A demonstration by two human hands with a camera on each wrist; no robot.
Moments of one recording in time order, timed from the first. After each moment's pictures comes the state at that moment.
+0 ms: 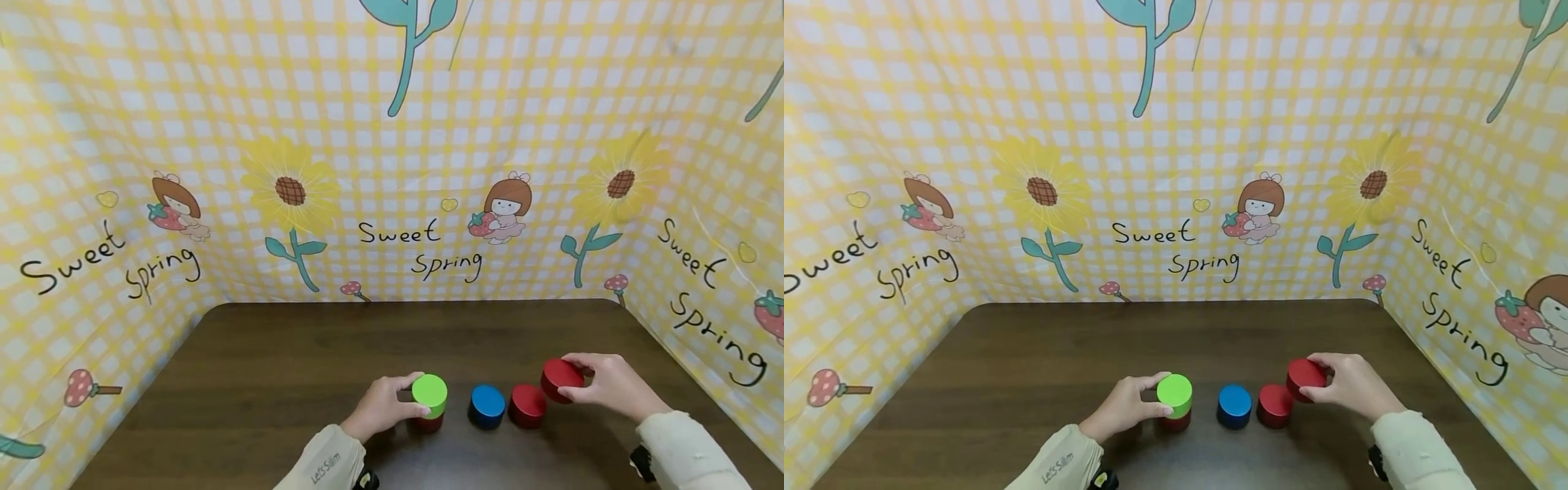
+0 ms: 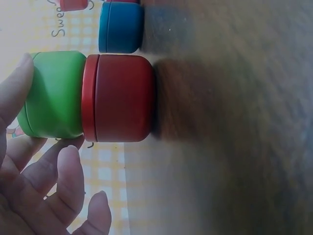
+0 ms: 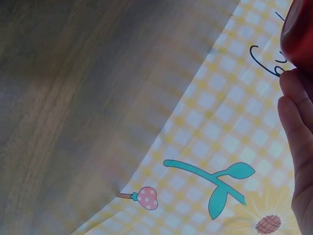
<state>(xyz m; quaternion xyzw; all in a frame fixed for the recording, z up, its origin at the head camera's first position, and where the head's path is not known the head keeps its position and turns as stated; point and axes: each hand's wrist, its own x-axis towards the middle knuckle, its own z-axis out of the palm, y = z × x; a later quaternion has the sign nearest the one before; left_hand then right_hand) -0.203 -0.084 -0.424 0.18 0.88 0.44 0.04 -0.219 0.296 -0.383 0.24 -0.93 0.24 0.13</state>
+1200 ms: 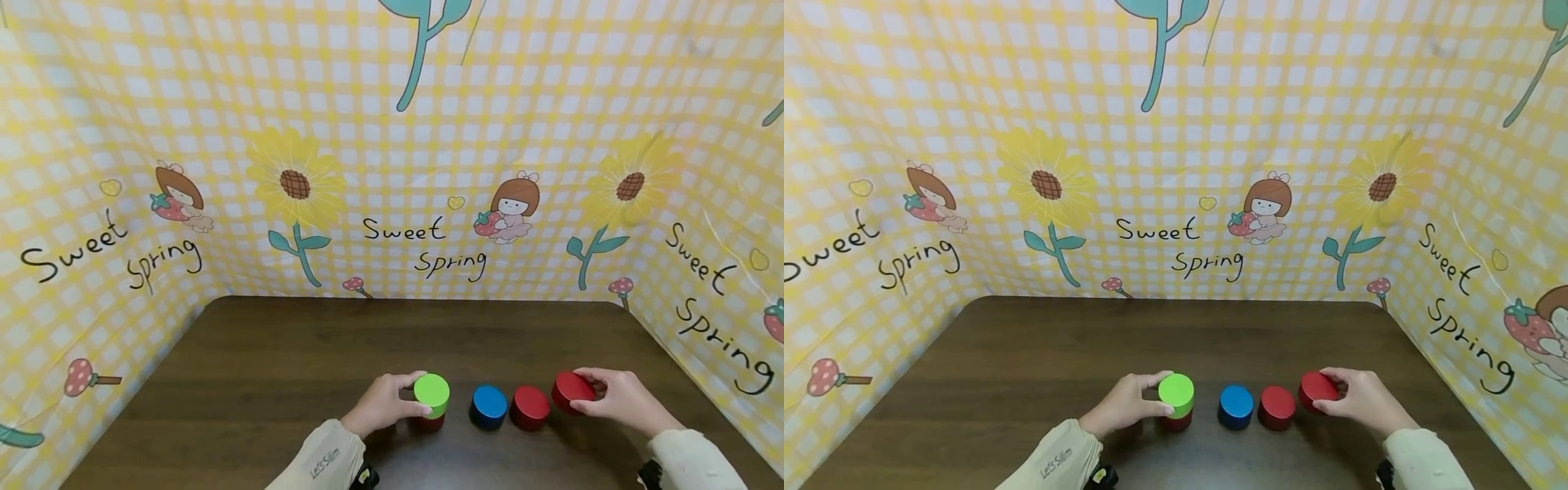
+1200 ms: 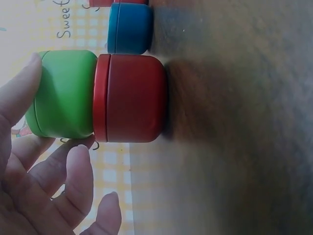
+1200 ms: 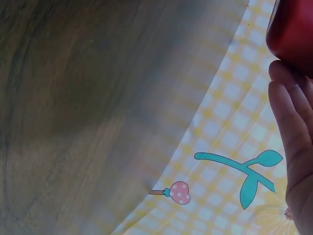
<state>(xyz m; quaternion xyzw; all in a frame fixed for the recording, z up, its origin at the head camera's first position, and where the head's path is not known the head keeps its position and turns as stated) -0.206 -0.084 -0.422 0.17 0.87 0.46 0.06 -0.216 0.311 -0.400 0.18 -0.94 0.27 0.05</state>
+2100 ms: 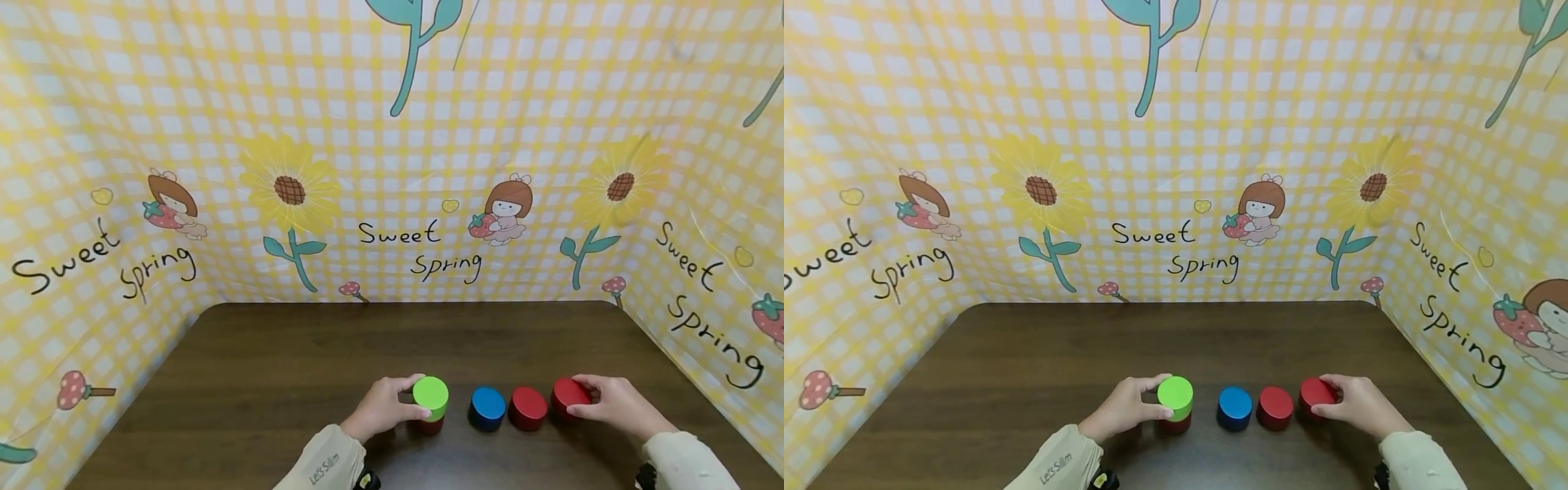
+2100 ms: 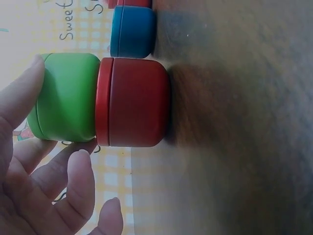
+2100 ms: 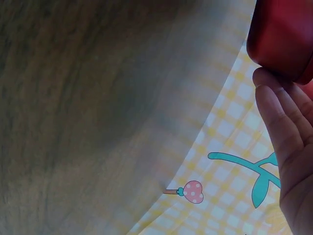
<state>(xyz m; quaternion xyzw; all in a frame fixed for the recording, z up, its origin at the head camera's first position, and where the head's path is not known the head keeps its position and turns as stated) -0.205 -0.084 -0.420 0.18 0.86 0.47 0.07 -0.216 0.315 -0.409 0.17 -0.95 0.26 0.01</state>
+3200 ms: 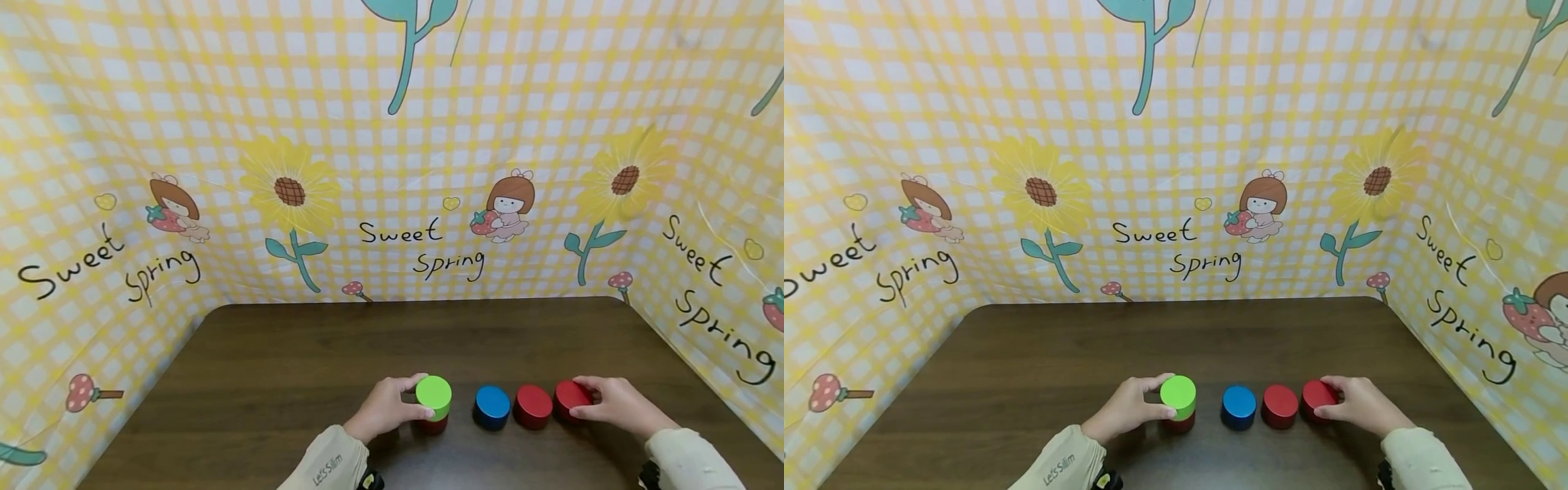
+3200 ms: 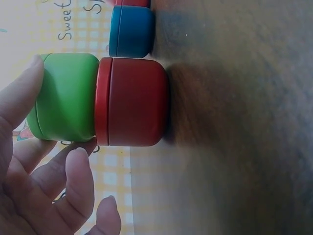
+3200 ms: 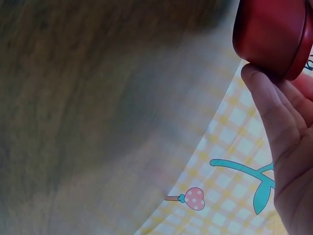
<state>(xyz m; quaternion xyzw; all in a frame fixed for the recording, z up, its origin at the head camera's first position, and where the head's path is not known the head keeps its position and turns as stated) -0.203 -0.081 -0.418 0.17 0.87 0.46 0.06 -0.223 0.318 -0.417 0.19 -0.95 0.26 -0.02</state>
